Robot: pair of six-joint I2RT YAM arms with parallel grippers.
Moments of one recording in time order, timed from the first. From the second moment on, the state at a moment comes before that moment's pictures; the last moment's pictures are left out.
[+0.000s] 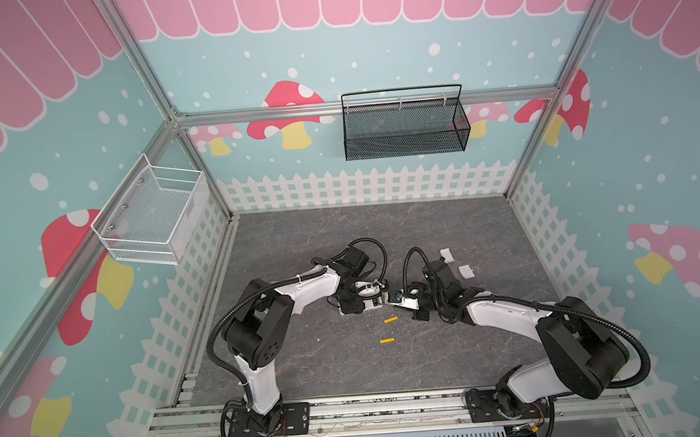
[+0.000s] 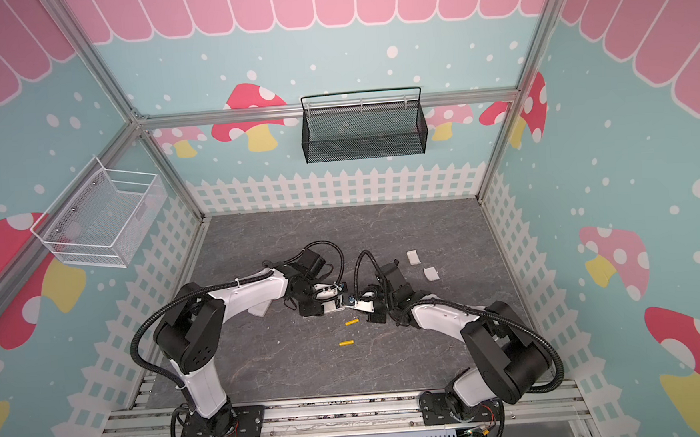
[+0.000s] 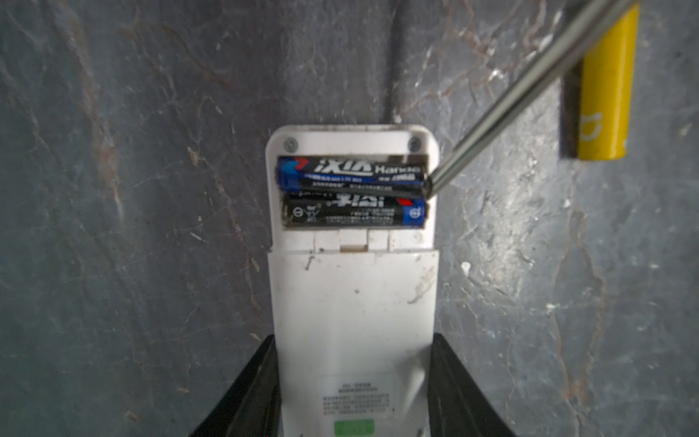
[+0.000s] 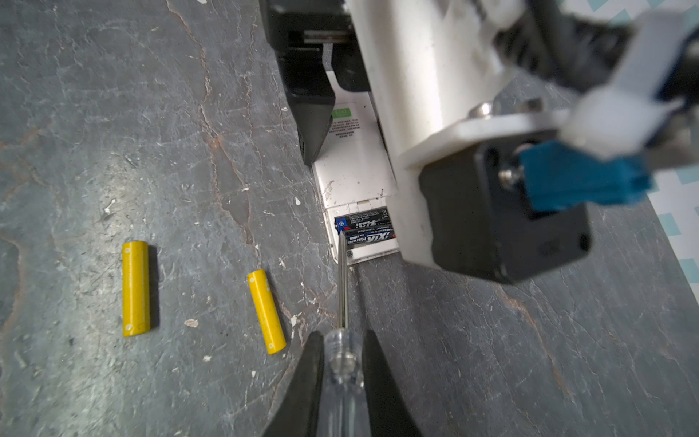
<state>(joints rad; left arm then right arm) -0.61 1.86 1.20 -0.65 0.09 0.80 0.56 1.46 0.64 0.04 -0.42 -0.86</state>
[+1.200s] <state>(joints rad) -0.62 1.79 1.06 -0.34 -0.21 0.84 0.56 1.36 0.60 0.10 -0.35 -0.81</state>
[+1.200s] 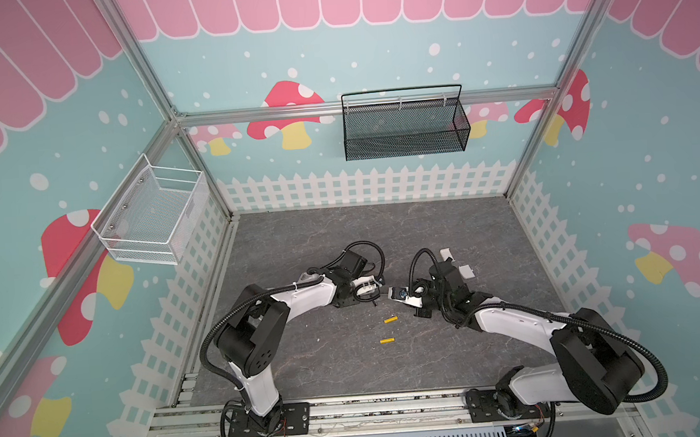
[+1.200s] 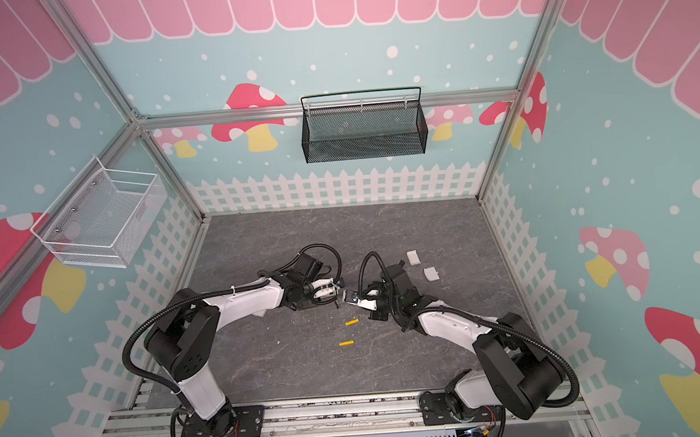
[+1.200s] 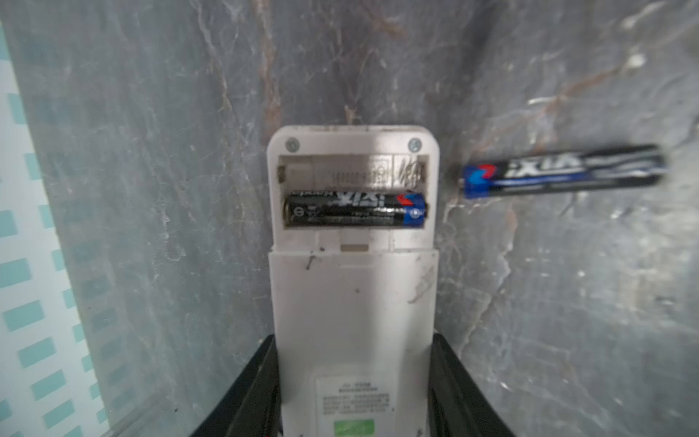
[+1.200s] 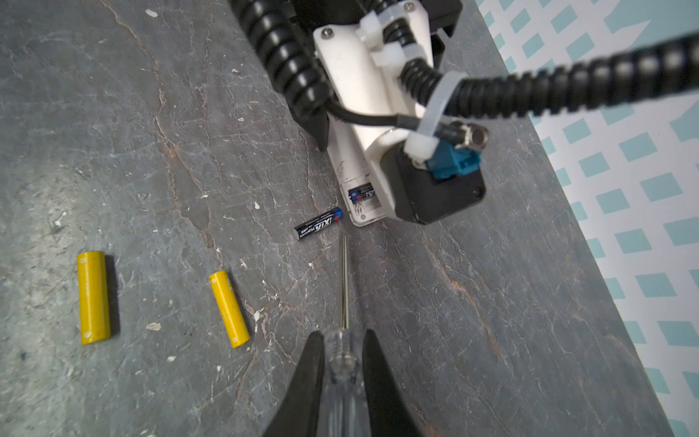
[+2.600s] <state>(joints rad) -0.52 1.92 1.31 -0.62 0.07 0.72 0.38 1.74 1.23 -0.50 -0.62 0.25</state>
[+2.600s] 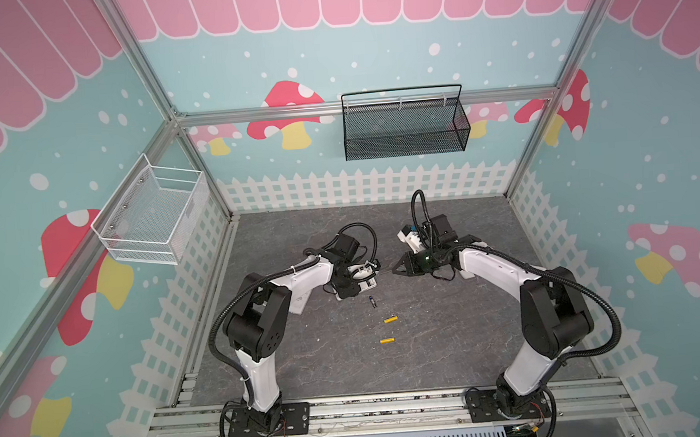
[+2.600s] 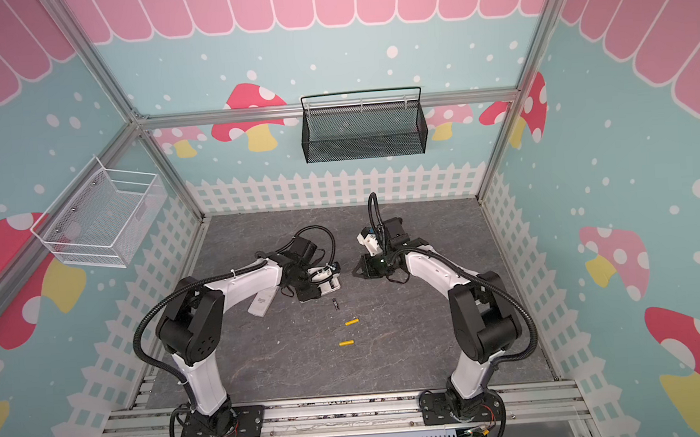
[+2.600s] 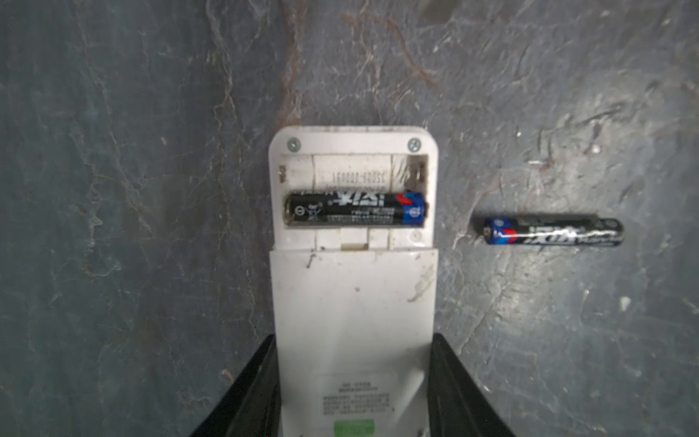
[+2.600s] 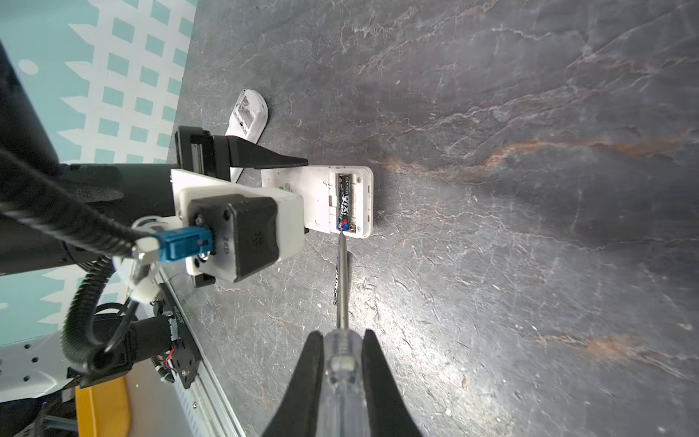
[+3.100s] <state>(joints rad) -0.52 1.97 1.35 -0.67 0.10 0.72 0.38 1.90 1.33 -0.56 -0.69 0.29</state>
